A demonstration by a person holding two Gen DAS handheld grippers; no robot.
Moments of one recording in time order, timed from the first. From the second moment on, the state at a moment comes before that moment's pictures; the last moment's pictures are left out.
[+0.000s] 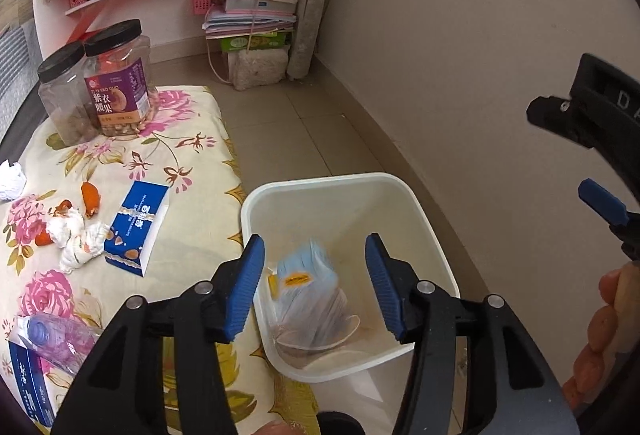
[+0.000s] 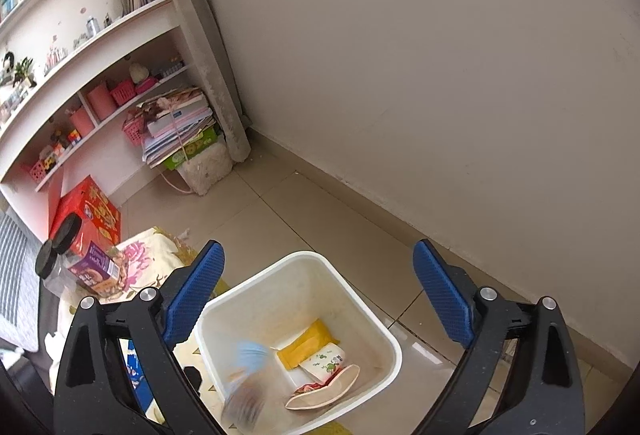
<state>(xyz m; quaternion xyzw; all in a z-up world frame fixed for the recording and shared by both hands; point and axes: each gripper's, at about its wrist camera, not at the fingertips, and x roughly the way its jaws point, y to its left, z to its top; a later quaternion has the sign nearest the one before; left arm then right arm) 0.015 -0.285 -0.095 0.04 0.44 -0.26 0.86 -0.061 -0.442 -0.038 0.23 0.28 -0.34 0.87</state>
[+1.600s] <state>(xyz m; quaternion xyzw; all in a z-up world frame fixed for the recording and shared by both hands) 0.072 -0.059 -0.088 0.04 0.45 -0.05 0.89 0.038 -0.226 -0.071 0.06 0.36 -0.20 0.91</state>
